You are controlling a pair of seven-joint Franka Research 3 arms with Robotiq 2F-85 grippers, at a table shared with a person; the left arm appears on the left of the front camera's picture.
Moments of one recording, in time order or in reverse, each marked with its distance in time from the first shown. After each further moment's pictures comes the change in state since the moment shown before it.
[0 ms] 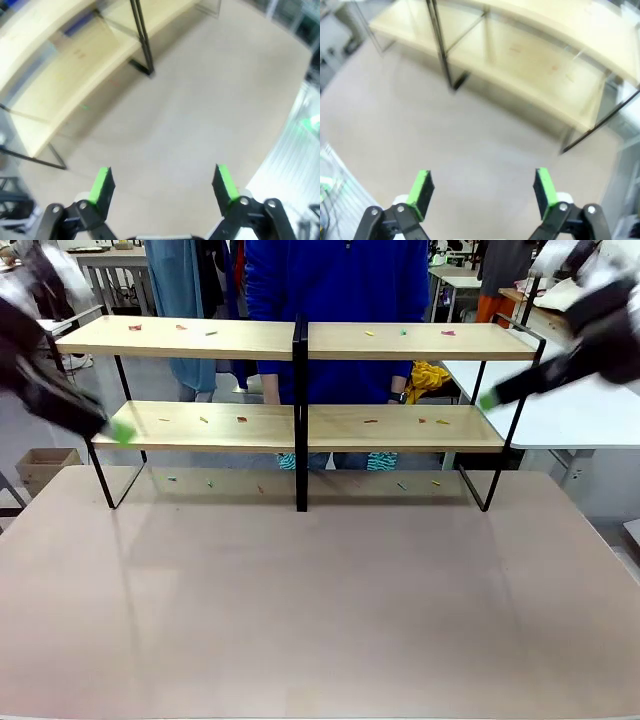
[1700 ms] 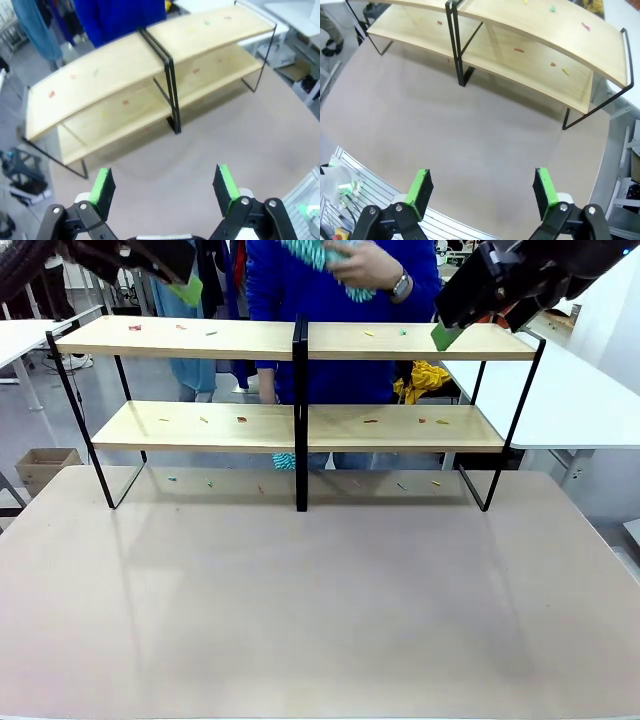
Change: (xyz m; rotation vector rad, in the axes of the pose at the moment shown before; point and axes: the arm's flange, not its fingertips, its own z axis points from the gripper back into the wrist) left arm 0.133 -0.087 0.043 0.310 -0.127 0.201; right arm 0.085 0.093 0.034 -0.079 0.190 -0.083
